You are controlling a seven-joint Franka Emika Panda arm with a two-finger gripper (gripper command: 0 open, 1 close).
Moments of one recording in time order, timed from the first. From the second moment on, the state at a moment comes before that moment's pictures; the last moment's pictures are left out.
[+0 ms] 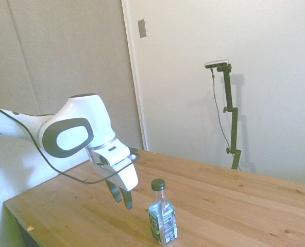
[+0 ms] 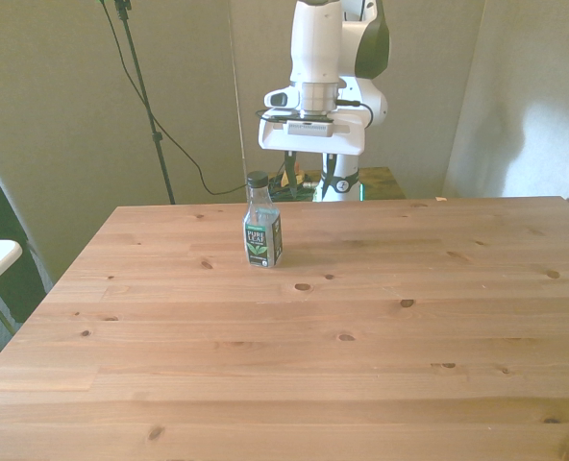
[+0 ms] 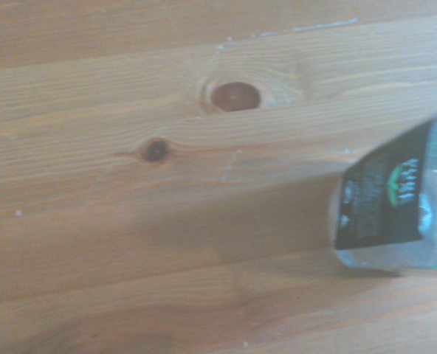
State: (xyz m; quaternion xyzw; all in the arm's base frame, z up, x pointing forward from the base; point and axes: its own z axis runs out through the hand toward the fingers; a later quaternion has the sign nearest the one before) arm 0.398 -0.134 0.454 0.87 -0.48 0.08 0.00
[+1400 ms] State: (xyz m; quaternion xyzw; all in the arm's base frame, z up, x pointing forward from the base) arm 0.415 -0.207 0.493 0.84 -0.53 0.11 0.00
